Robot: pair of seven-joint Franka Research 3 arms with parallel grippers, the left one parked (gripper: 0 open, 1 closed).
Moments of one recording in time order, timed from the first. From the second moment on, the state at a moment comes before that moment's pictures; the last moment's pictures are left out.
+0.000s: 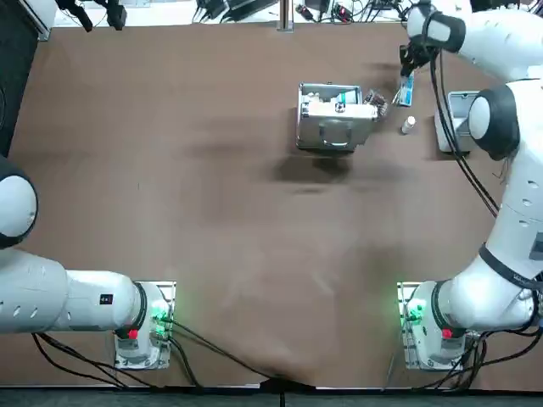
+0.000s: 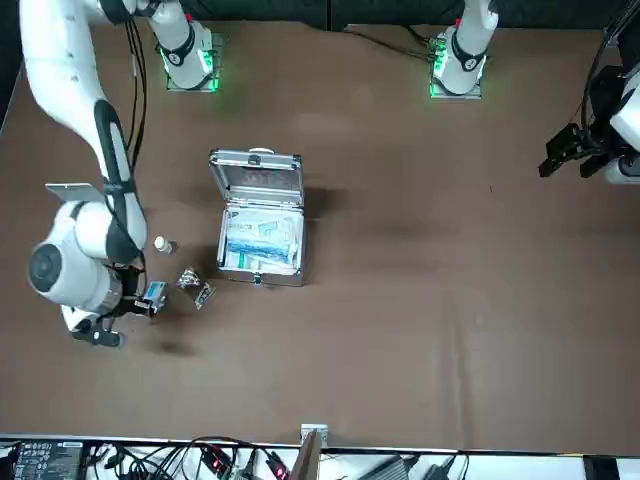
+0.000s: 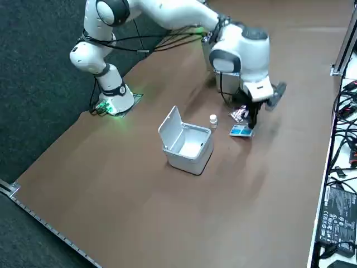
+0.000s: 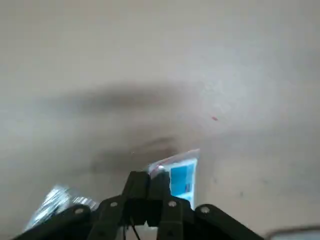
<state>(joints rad) 0.08 0.71 -0.11 -1.47 0.10 2.21 0.09</state>
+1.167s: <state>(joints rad) -0.12 0.44 -0.13 -1.55 0.02 1.80 -0.06</state>
